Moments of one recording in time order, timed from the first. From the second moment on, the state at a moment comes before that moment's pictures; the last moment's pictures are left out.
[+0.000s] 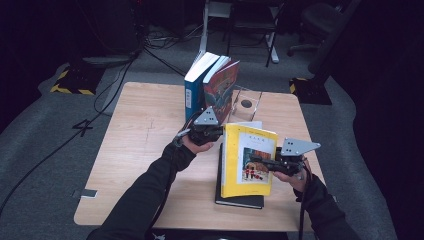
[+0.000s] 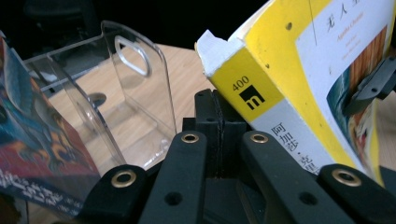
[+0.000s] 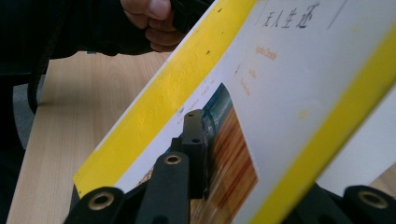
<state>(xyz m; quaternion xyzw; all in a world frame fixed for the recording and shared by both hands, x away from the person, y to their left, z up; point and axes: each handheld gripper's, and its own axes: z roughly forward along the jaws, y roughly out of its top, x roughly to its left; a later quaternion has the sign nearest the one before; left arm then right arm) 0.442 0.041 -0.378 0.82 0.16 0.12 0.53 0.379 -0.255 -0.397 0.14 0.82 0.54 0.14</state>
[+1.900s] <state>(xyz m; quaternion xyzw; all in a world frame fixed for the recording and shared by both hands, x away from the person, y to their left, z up) 0.354 0.070 -0.446 0.87 0.15 0.10 0.46 0.322 -0.251 -0.393 0.08 0.80 0.55 0.24</state>
